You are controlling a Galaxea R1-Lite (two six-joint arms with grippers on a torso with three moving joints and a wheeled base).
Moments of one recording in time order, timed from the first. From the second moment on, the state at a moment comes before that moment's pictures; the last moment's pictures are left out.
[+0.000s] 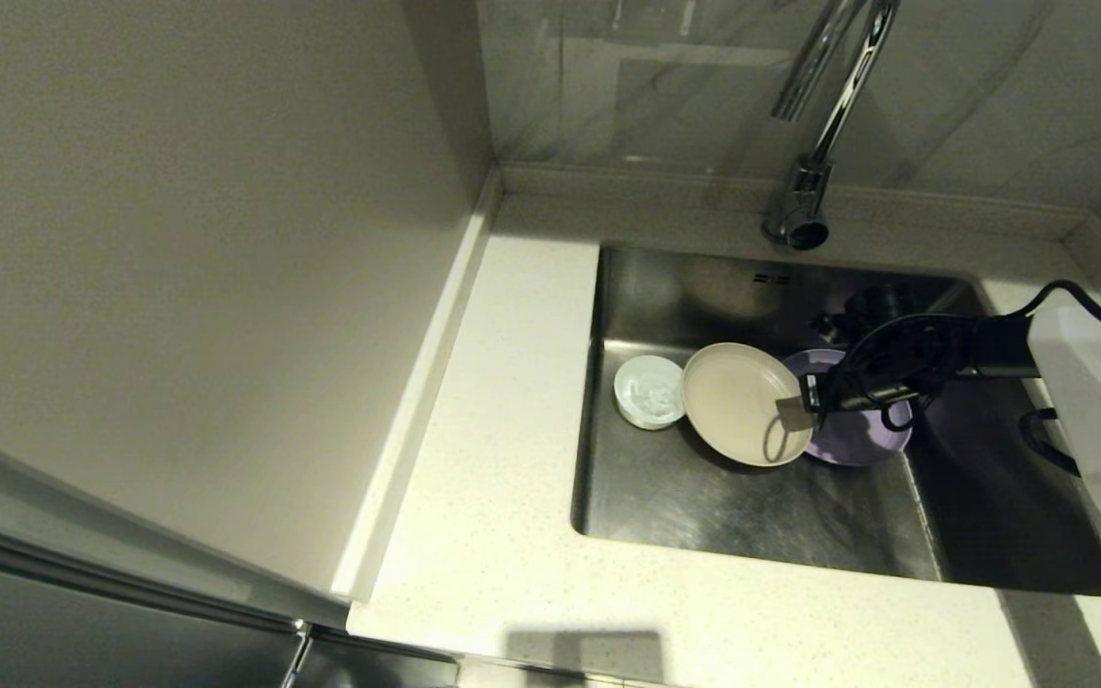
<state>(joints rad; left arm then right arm) 0.00 0.00 0.00 0.00 0.02 -0.02 -0.05 2.48 -1.99 0.30 0.06 -0.05</state>
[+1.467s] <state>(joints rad) 0.00 0.00 0.00 0.00 0.02 -0.02 -0.10 2.18 -1.75 0.30 0.05 -0.01</state>
